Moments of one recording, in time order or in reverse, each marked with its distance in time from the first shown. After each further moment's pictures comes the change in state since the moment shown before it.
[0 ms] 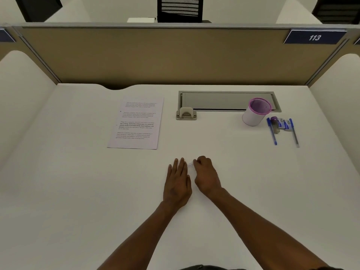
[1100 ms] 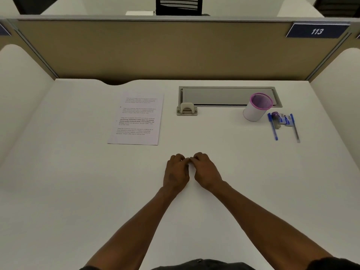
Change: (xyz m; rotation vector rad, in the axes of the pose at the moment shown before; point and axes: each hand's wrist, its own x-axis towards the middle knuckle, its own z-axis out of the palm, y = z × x) left_hand 0.028 -0.004 -0.022 -0.158 0.042 -0.024; right_hand 0.003 -0.002 -0.001 0.037 -0.057 -0.083
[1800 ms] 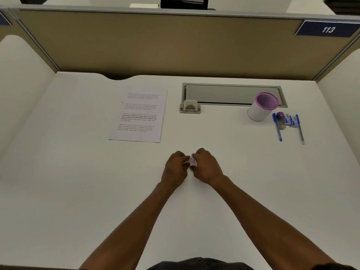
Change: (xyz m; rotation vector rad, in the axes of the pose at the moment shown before) left_hand 0.012 -0.010 -0.006 -0.127 -0.081 -0.081; right_hand 0.019 -0.006 -0.008 -0.055 -0.082 0.082
